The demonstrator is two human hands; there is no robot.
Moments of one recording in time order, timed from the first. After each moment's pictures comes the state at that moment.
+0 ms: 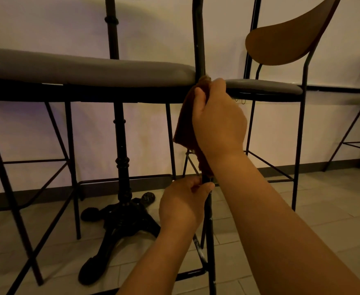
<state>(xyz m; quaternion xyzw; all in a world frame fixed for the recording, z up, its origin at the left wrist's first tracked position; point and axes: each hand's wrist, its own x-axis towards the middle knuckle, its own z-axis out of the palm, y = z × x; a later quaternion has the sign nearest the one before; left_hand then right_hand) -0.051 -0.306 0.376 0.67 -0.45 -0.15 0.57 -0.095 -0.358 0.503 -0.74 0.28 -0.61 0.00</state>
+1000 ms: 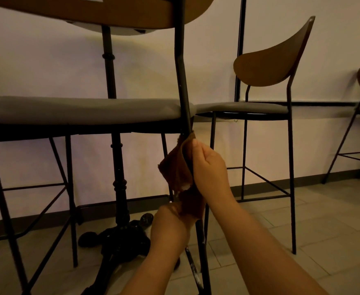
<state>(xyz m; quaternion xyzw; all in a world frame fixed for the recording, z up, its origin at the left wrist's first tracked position) -0.046 -0.317 0.387 0.72 -0.33 -0.23 0.57 -0.111 -0.364 0.468 -0.73 0.22 -0.55 0.34</state>
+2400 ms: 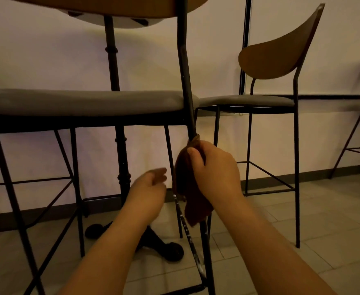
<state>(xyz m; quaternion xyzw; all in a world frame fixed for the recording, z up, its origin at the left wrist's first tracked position) -0.016 -0.263 0.439 0.69 -0.41 -0.16 0.58 -0.123 -0.360 0.458 -0.79 0.29 -0.51 0.14</state>
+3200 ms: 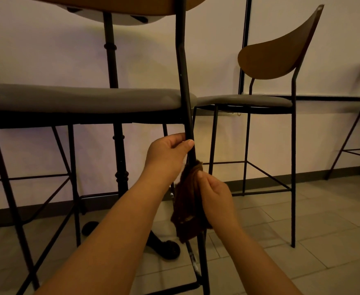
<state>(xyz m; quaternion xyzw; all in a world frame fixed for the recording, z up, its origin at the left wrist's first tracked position) -0.040 -0.304 0.485 0.59 -0.45 -0.13 0.66 -0.136 -0.354 0.404 -0.71 0.25 -0.48 0.46</state>
